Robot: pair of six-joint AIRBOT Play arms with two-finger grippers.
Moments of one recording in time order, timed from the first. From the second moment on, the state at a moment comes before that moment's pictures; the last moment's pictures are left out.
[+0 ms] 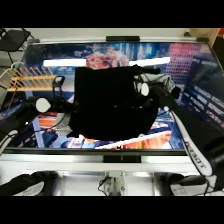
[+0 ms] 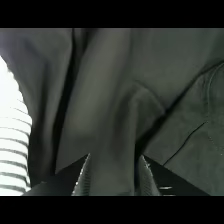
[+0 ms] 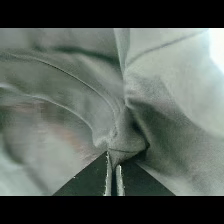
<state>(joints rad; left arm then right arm) -0.30 -1.20 0.94 1.28 -0.78 -1.58 0.38 -1.56 1.34 -1.42 1.09 1.74</state>
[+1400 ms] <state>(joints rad) -0.65 -1.42 0.88 0.77 -0.21 -1.58 0.50 -1.16 1.40 -1.39 1.14 1.82</state>
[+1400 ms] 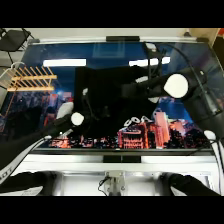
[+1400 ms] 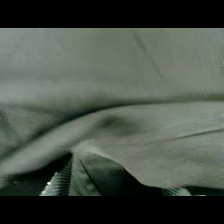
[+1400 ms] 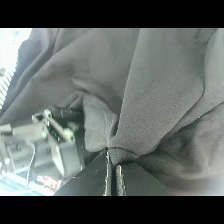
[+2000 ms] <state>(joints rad) -0.39 -1.19 0.98 0.78 -0.49 -1.32 0.50 -1.16 1.40 -1.38 1.13 1.79</state>
